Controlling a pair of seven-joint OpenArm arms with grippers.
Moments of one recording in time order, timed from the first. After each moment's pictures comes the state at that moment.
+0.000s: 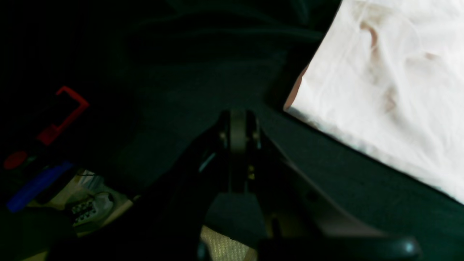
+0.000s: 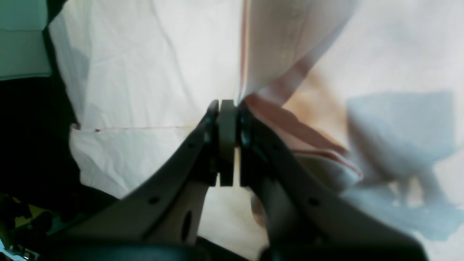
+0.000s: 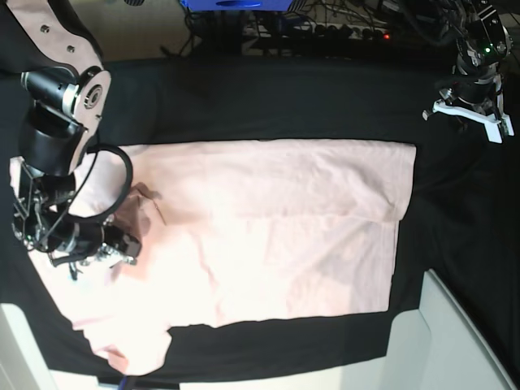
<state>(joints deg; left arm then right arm) 26.7 -6.0 -36.6 98.7 -21.2 -9.1 33.2 26.3 3.6 29.9 47.2 21.5 25.7 -57.4</state>
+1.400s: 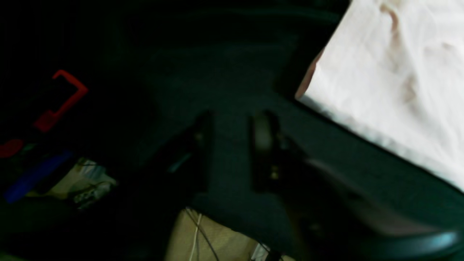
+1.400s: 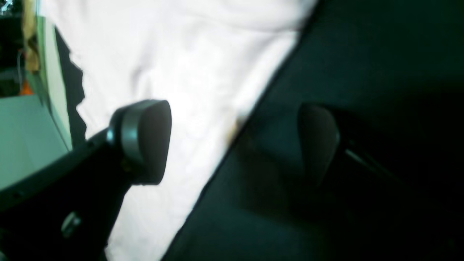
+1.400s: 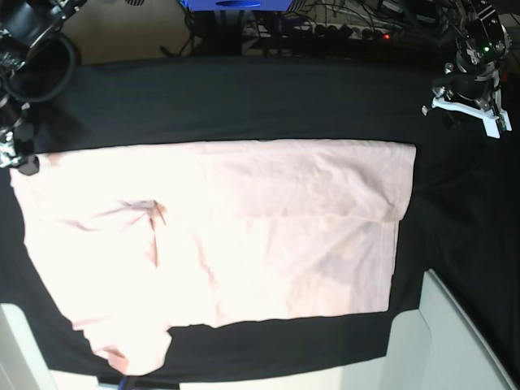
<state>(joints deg) 26.7 -6.5 -36.6 96.0 -21.2 -9.1 33.2 -2.1 7.6 56.4 63.2 45.9 16.3 -49.7</state>
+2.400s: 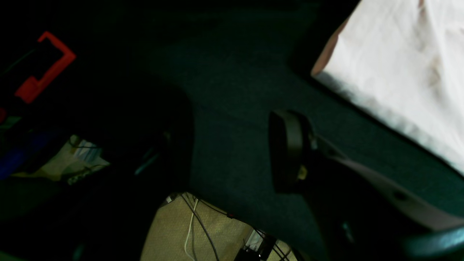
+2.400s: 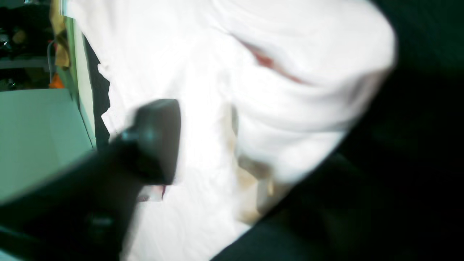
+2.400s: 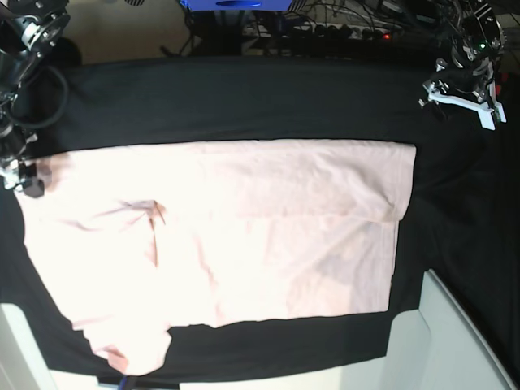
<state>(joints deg) 26.5 -6.0 -37.0 92.6 -21.7 -9.1 33.3 7.1 15.2 49.6 40.8 45.5 23.8 -40.6</state>
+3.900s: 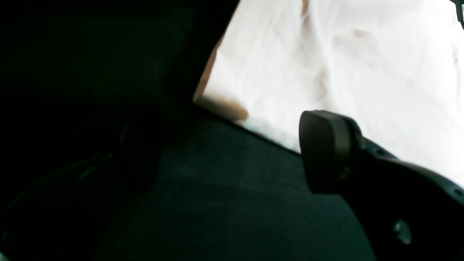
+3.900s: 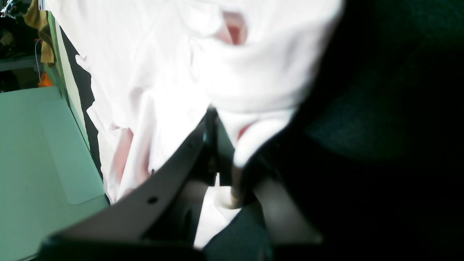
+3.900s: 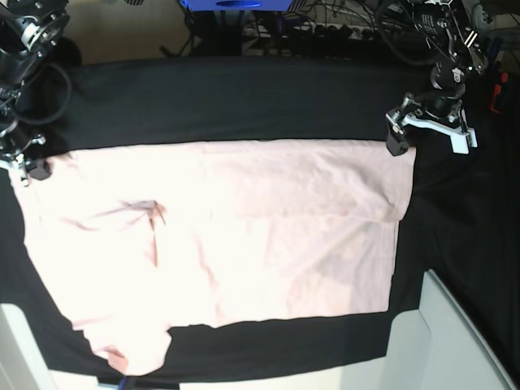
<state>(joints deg) 15.6 -4.9 -37.3 77.6 -29.5 -25.3 32.8 7.2 15.0 49.6 39.1 45.2 23.5 -41.1</state>
